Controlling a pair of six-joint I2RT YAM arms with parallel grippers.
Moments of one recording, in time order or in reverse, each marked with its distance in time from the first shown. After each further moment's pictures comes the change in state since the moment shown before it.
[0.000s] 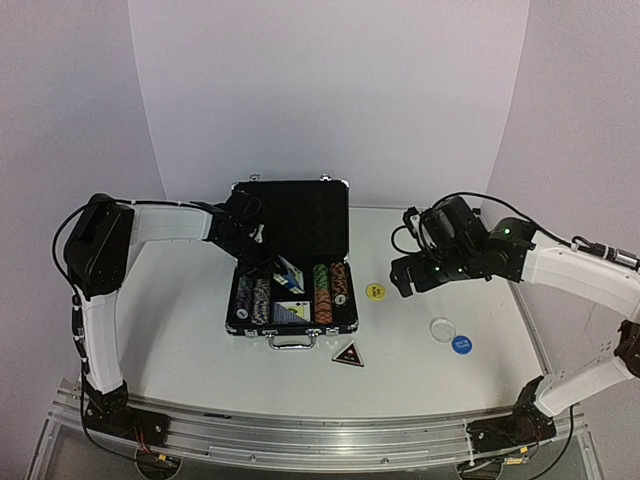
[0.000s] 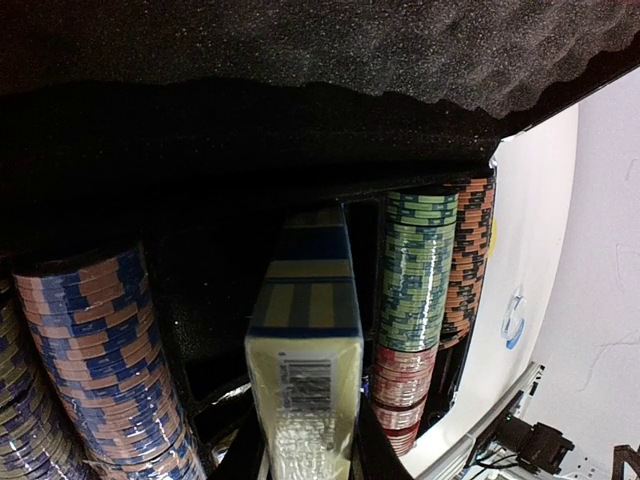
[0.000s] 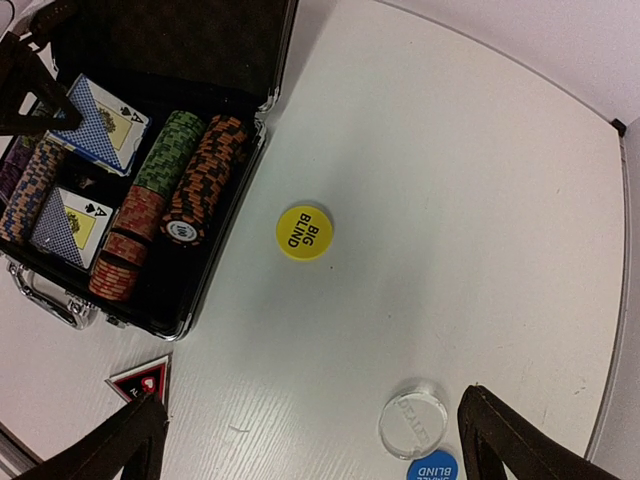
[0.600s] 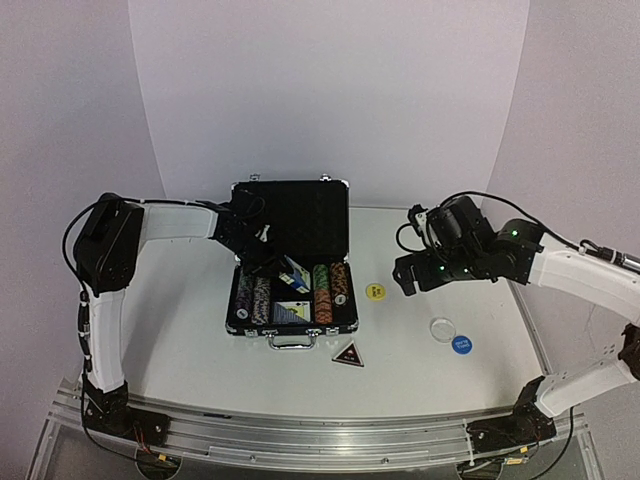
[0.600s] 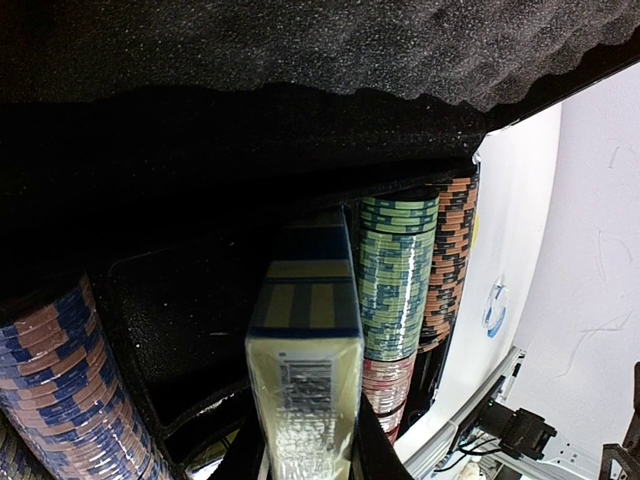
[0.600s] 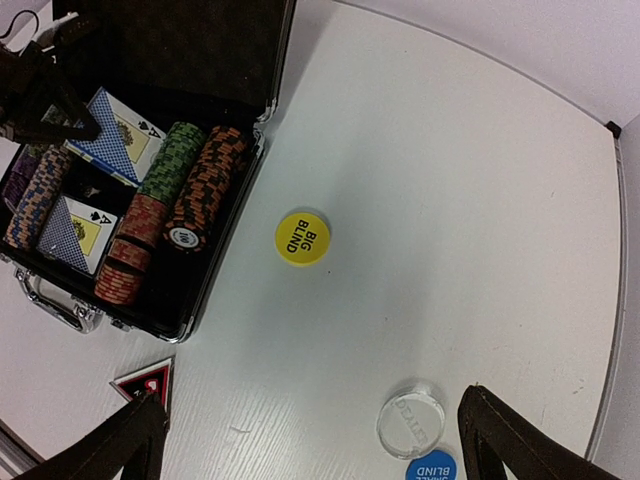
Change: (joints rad) left arm 0.006 0.070 0.070 -0.009 0.086 -0.003; right arm -0.001 -0.039 -0.015 0.008 0.004 0.004
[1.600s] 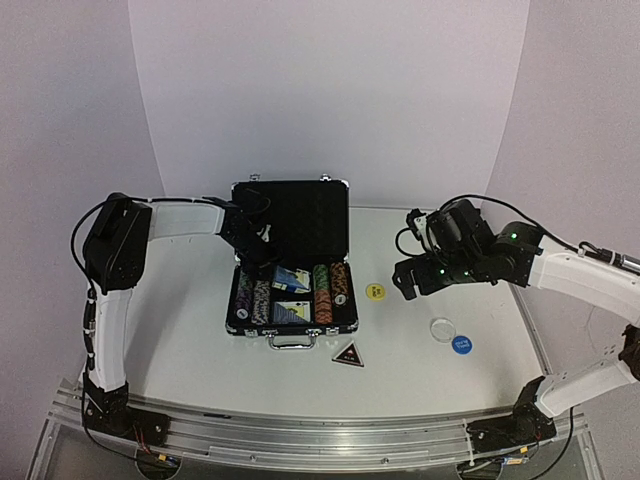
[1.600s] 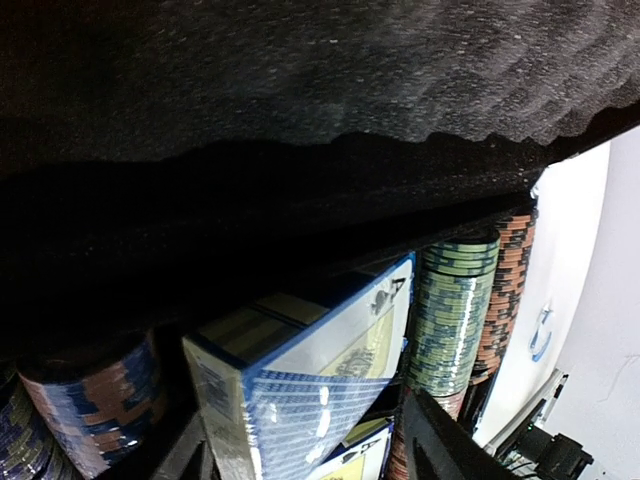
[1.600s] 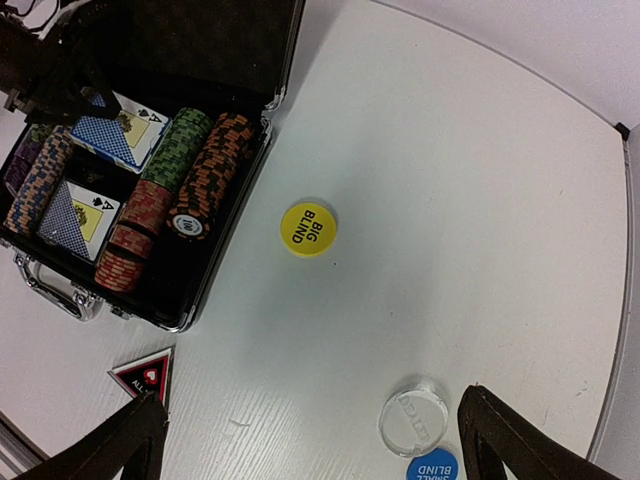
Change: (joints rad) left arm -0.005 0.060 0.102 -0.113 -0.119 0.056; right arm 0.000 -0.005 -0.022 0.007 -0.021 -0.020
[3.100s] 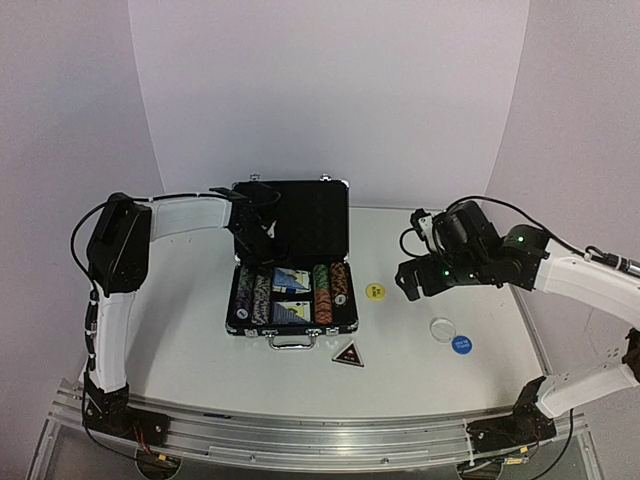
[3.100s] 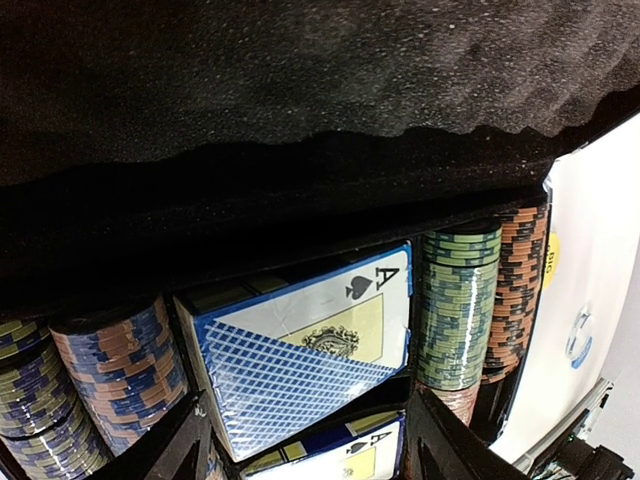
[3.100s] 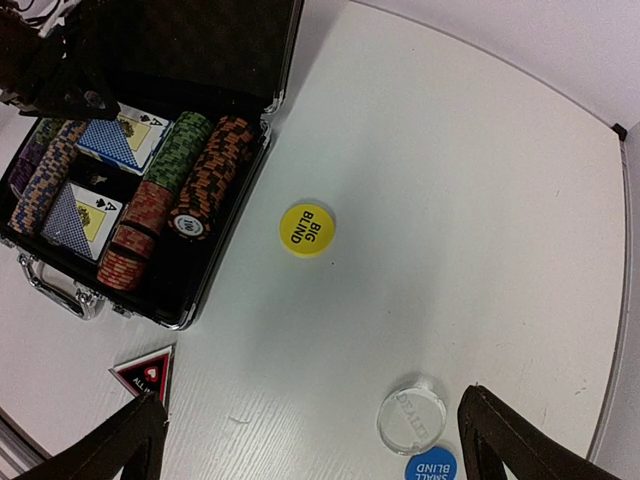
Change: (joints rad) left arm -0.051 0.007 0.112 -0.153 -0.150 0.048; right arm 0.000 -0.037 -0.024 0.008 0.001 0.001
